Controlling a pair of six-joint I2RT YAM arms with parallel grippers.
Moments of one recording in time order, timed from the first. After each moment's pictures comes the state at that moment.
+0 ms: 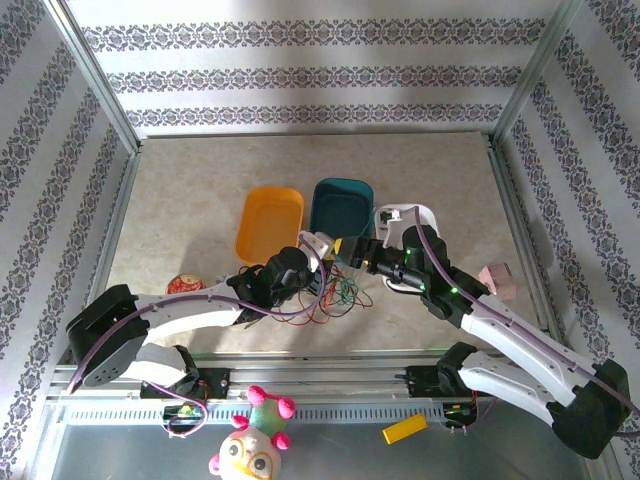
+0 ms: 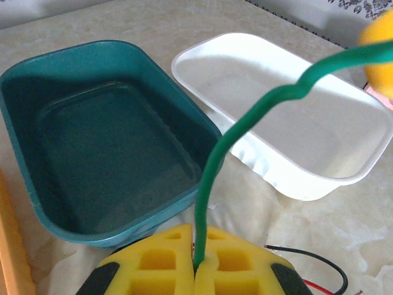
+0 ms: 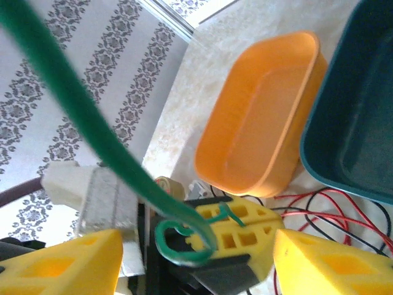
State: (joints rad) left arm -0.94 1.38 0.70 0.24 -0.20 -0.20; right arm 0.68 0.90 0.66 -0.09 -0.24 0.84
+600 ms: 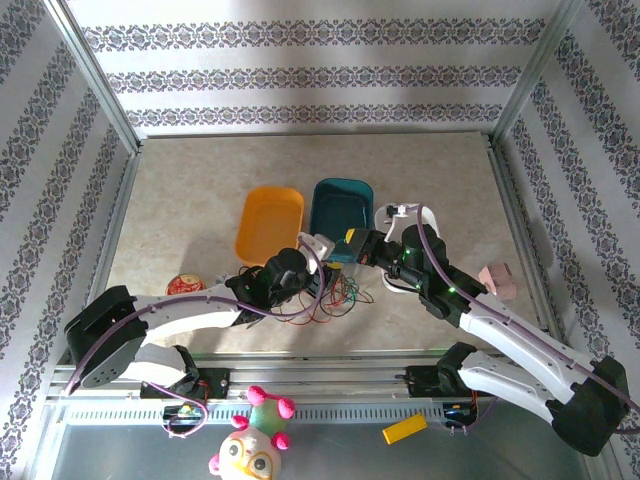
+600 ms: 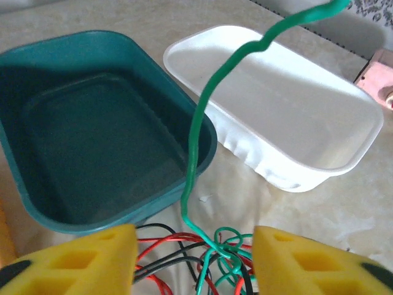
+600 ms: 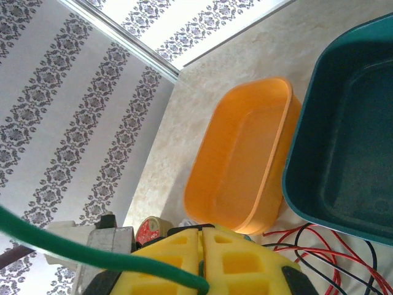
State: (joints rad) left arm -0.94 1.37 0.68 0.24 -0.17 -0.21; right arm 0.69 0.91 0.66 -0.04 -0.10 0.87
